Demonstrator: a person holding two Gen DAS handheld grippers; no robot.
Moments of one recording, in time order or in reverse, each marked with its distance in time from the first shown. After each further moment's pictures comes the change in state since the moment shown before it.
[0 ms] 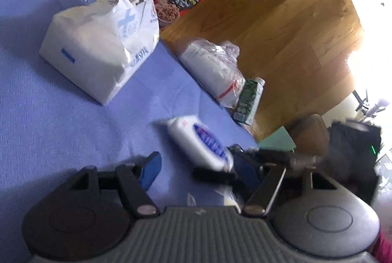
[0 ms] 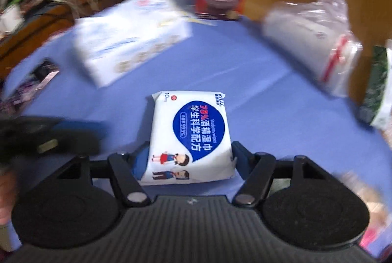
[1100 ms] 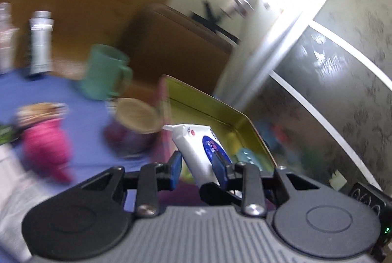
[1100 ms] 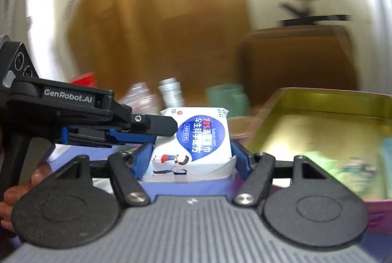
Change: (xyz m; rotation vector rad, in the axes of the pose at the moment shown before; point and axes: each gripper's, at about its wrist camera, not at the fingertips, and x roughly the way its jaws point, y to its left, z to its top) left arm 0.142 -0.300 -0.120 0.503 0.344 -0.330; right arm -0.218 -0.050 -0.226 0.521 -0.666 -0.522
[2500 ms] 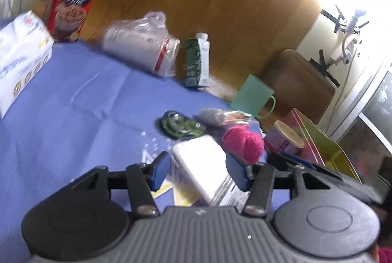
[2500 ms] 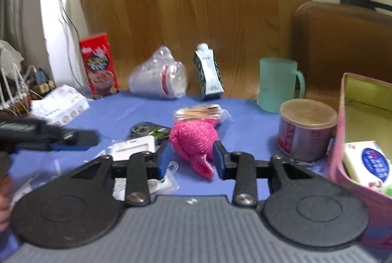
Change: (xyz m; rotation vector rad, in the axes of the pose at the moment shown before) left arm -0.149 0.152 -0.057 -0.182 -0.193 0.392; right arm 0.092 0.062 -0.014 -0.102 0.136 0.090
